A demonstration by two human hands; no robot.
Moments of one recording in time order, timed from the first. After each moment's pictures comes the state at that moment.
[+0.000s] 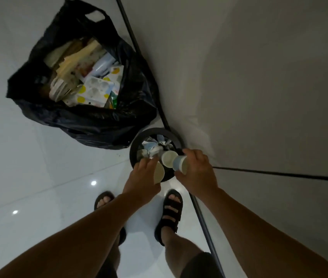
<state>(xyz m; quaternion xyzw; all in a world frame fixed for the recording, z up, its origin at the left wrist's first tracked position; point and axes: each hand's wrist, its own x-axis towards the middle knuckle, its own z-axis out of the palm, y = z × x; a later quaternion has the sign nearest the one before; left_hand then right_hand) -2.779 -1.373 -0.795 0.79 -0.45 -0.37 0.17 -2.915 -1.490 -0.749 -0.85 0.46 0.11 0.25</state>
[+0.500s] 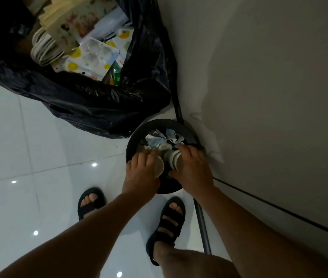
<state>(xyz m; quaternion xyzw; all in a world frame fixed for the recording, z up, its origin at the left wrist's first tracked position) -2.788 -1.389 -0.945 0.86 -0.41 -0.27 0.13 -2.891 -1.521 -0.919 -0.87 0.40 0.16 0.26</state>
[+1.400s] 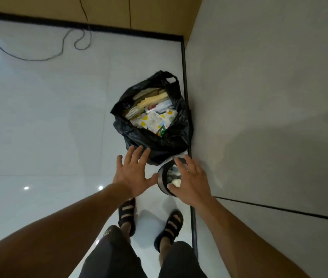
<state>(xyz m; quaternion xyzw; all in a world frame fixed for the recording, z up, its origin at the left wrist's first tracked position) -2.666 -1.262 -0.558 0.90 -0.38 -0.23 0.06 -2.805 -1.420 -0.544 -0.92 0.27 0.20 0.18</state>
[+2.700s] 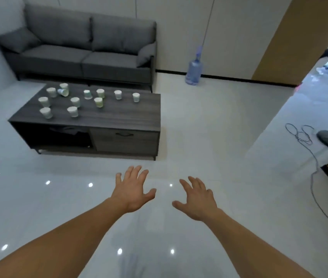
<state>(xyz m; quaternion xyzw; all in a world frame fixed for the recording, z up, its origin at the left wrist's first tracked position) -3.047 -0.495 -0.354 0.91 0.40 -0.01 0.13 -2.855 -0.638 -0.350 -0.85 -0.50 0.19 -0.02</state>
